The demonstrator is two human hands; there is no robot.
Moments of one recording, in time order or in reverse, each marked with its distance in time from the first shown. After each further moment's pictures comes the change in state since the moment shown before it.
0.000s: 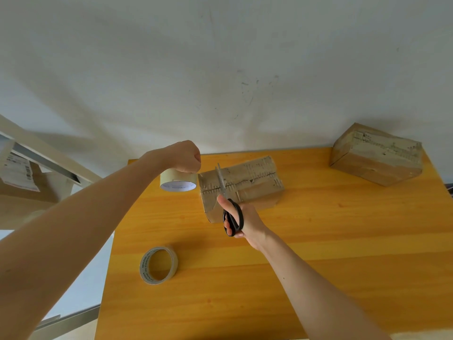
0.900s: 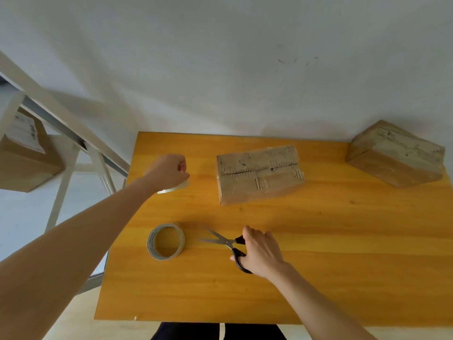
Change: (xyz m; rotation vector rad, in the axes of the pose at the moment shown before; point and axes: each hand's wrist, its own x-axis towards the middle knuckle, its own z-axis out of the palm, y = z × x) left_hand -0.022 -0.104 0.088 -0.204 0.286 -0.076; right_hand -0.023 0.095 0.004 -1.494 0.088 -0.174
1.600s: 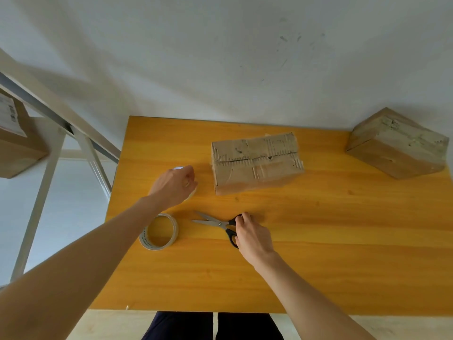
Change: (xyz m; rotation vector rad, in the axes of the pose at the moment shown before) left_hand -0.026 -0.006 0.068 0.004 0.055 0.128; right_hand 0.013 -0.002 0.022 -0.155 0.063 0.040
